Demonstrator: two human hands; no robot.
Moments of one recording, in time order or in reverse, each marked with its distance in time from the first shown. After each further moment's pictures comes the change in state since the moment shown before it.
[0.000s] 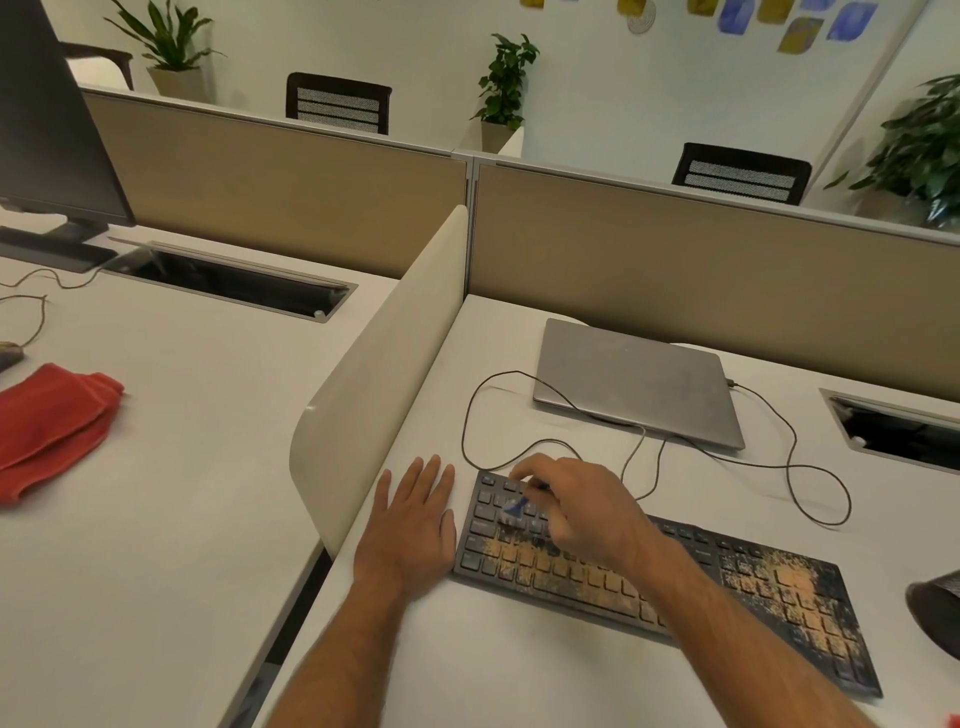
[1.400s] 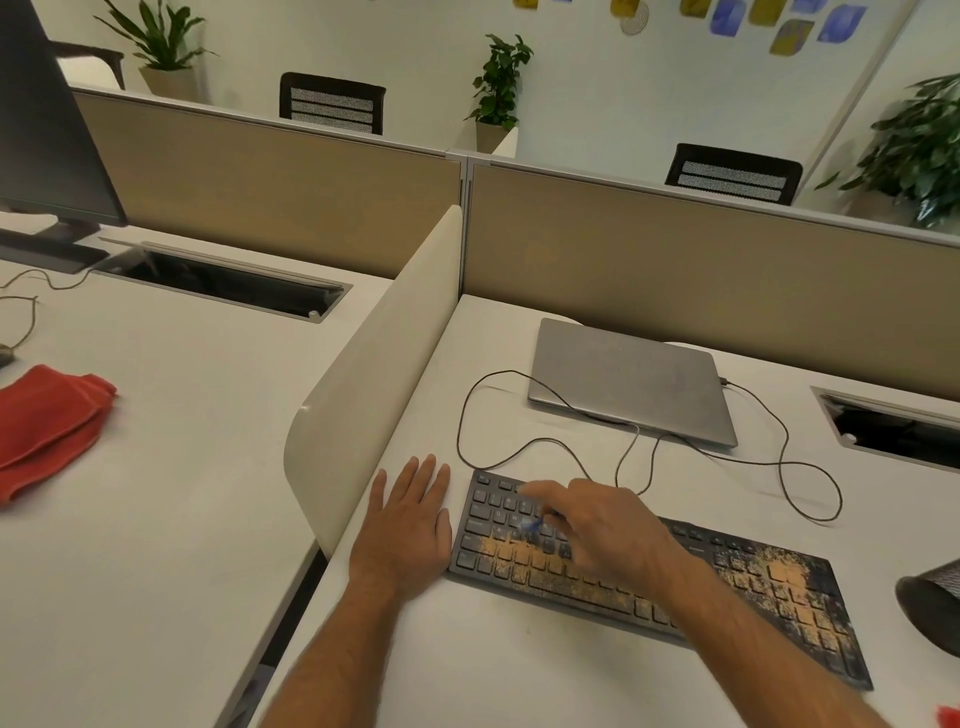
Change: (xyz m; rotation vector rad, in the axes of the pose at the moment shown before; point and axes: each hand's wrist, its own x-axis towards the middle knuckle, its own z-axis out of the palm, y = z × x) left_hand 0.000 0.000 0.001 0.006 -0.014 -0.002; right_hand -0.031 0.016 0.000 -0.100 -0.017 -0.086
